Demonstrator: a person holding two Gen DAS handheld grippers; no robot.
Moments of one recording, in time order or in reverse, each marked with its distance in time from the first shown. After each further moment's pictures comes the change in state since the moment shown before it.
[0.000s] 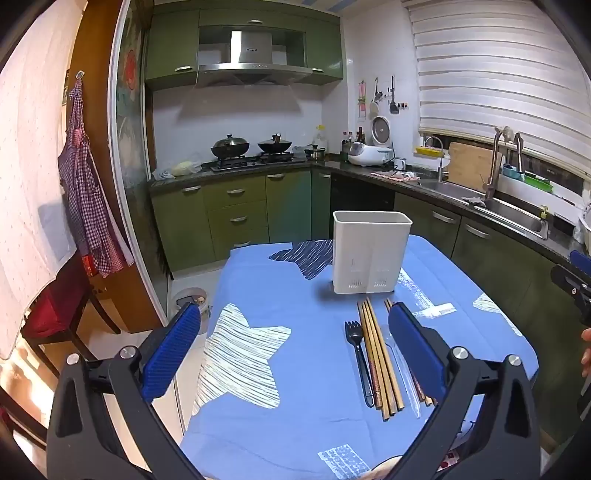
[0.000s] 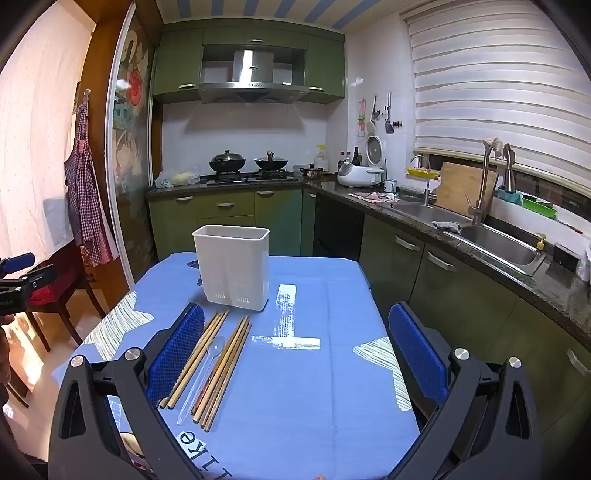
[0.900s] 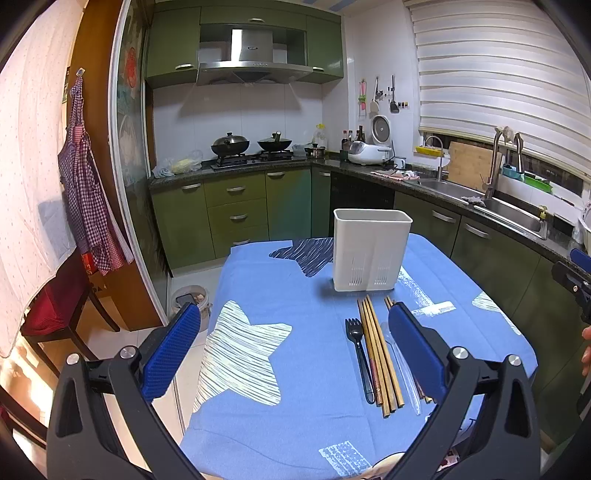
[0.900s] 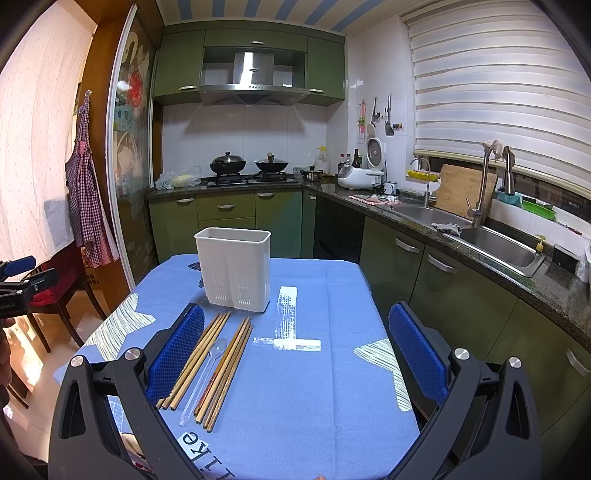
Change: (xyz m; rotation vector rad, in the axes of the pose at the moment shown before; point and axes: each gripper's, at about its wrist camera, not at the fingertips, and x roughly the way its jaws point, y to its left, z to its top) left arm 0.000 0.003 -0.003 0.008 -0.001 0.005; right arm -0.001 0.000 0.001 -0.001 -0.012 -0.001
